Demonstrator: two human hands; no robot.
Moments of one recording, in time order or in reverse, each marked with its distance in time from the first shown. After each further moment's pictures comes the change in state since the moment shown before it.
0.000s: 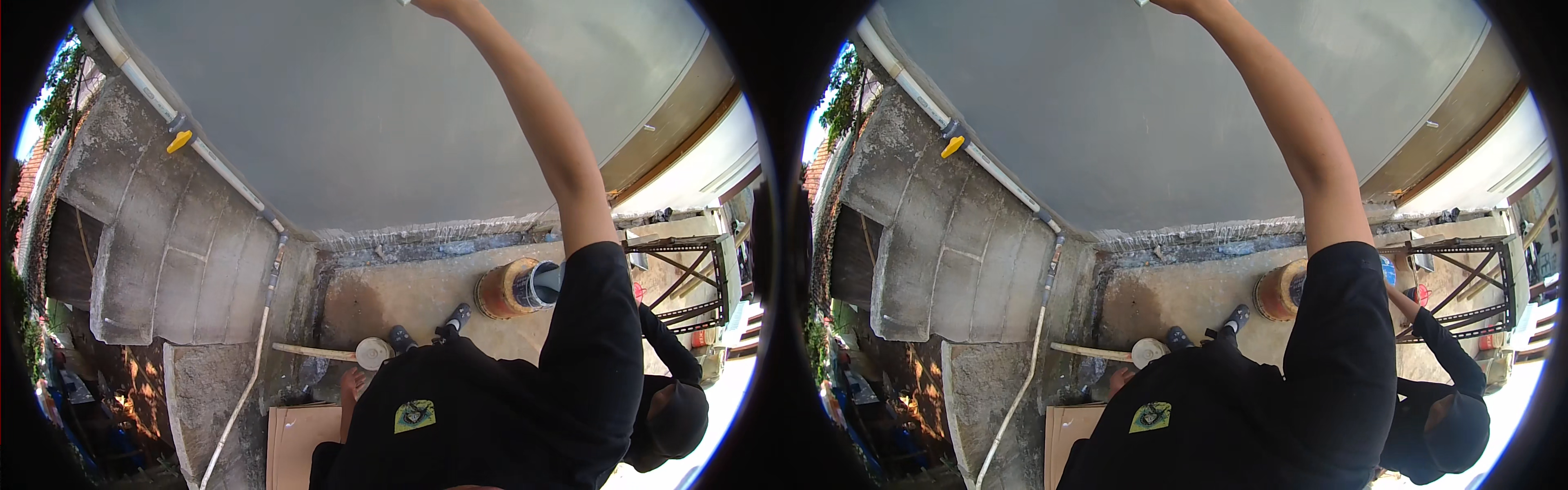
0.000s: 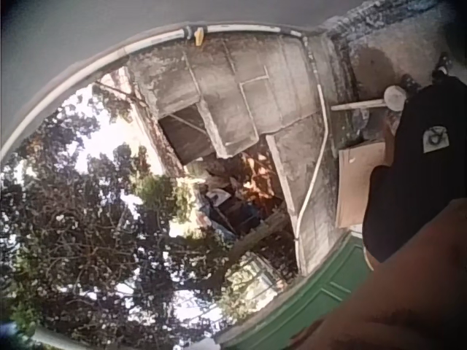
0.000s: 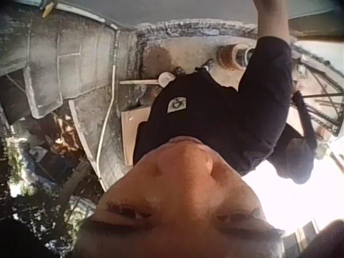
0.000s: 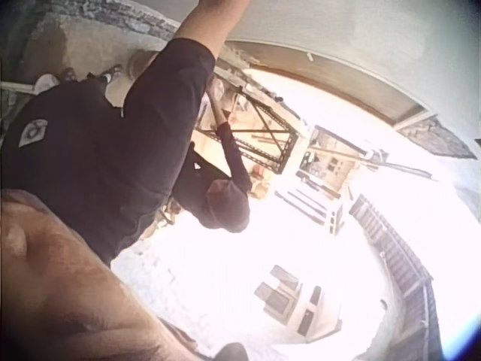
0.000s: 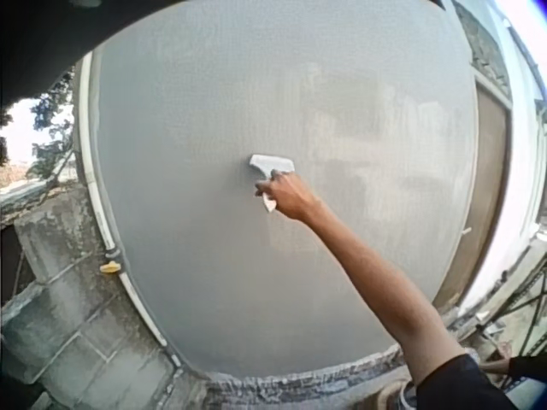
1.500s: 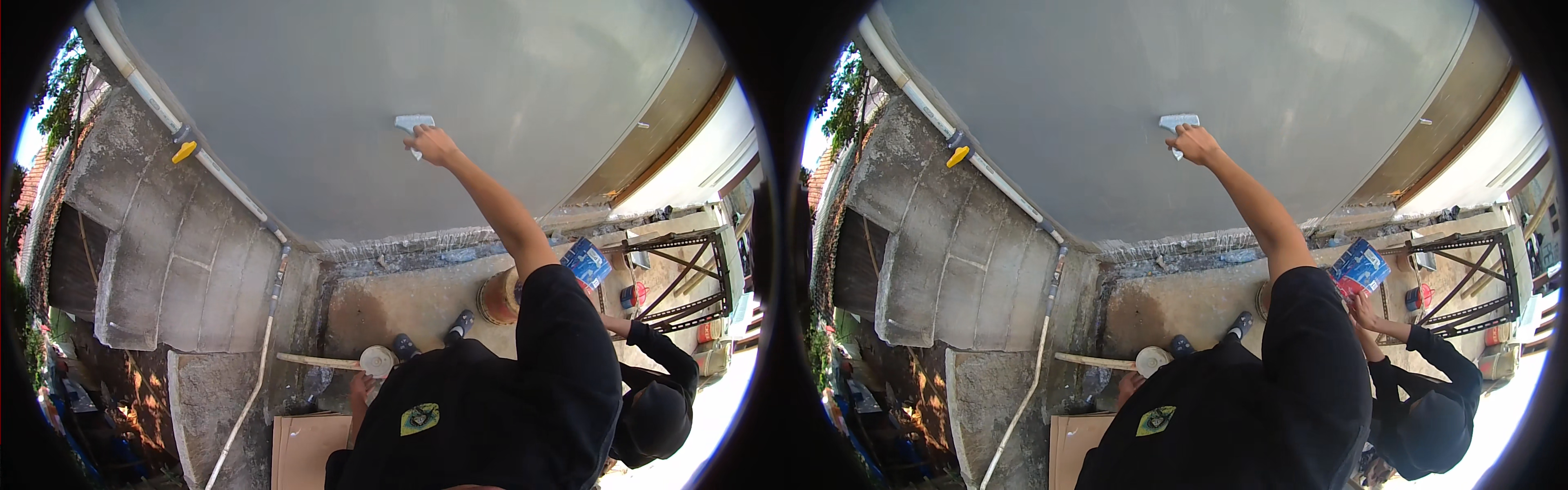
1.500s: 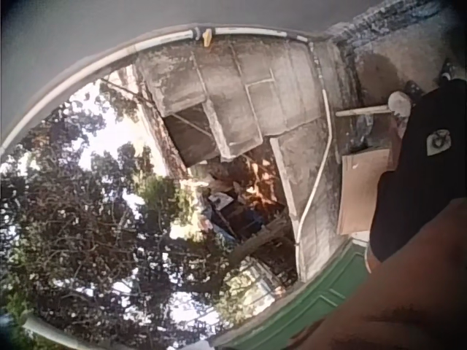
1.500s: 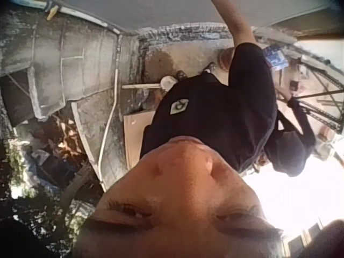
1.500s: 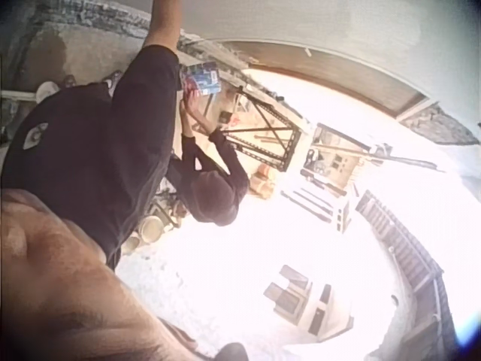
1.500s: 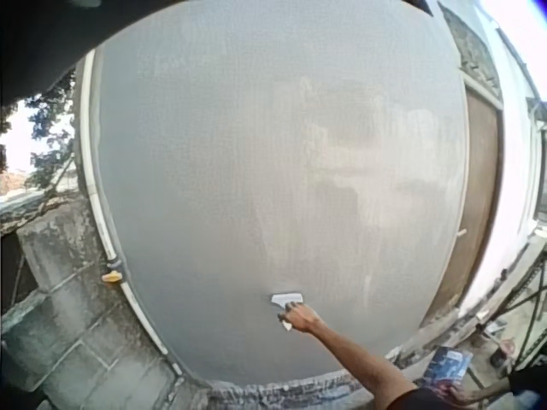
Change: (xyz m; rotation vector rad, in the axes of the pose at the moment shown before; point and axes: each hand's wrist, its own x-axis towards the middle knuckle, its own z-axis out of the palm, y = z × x) left_hand -0.014 -0.022 0.009 -0.005 -0.134 0.187; right_hand -0.221 -0.086 0.173 0.086 -0.527 0.076
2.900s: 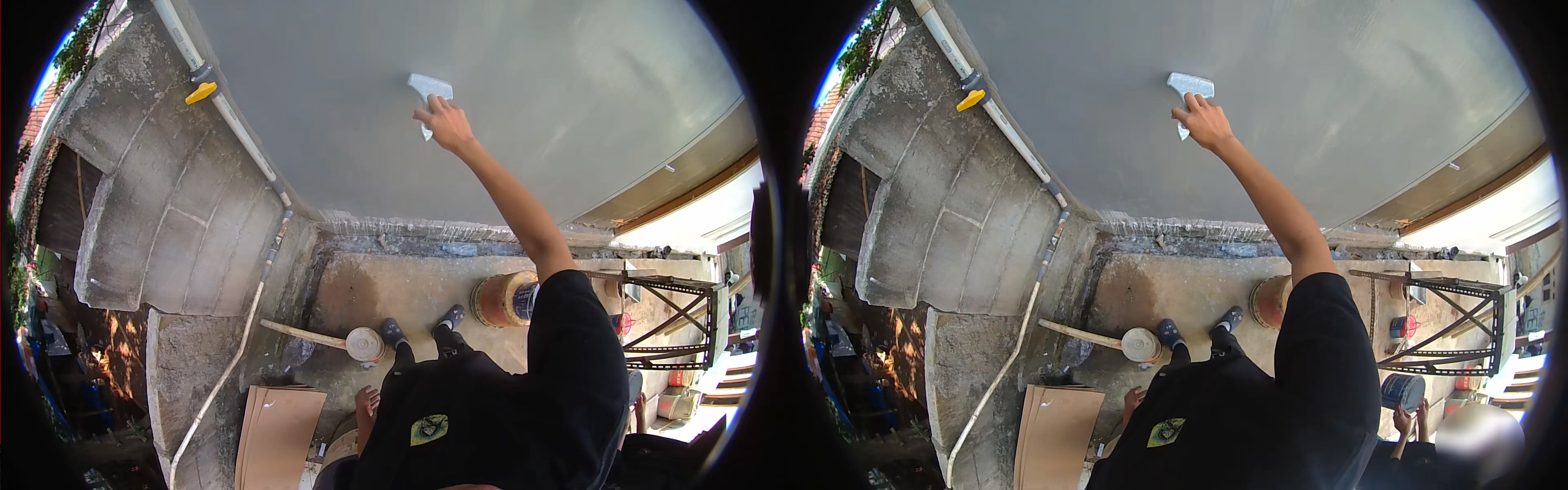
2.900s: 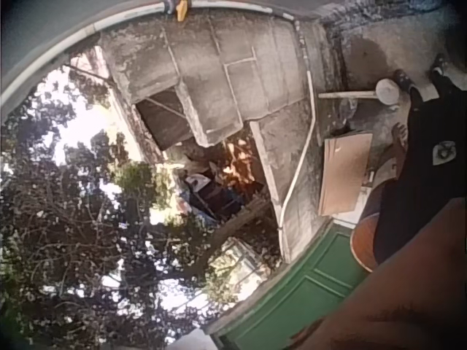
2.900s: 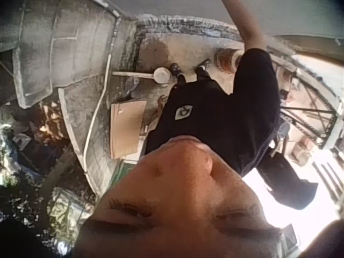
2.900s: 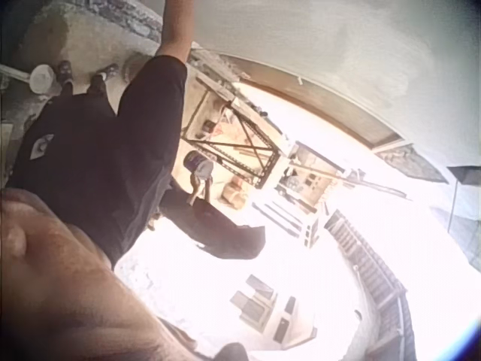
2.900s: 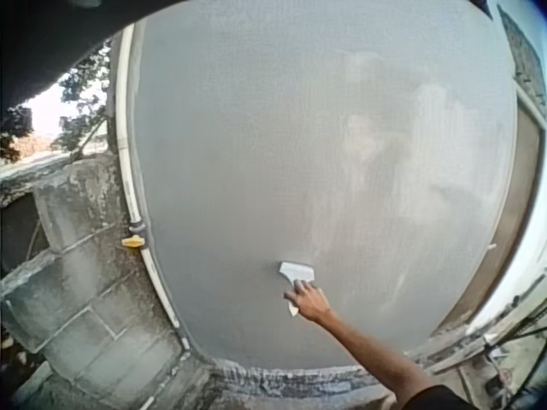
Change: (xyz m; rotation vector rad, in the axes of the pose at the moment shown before) left_hand -0.055 -0.071 0.022 -0.201 0.194 -0.345; right_hand 0.058 -0.050 0.001 -0.042 0.158 -0.039
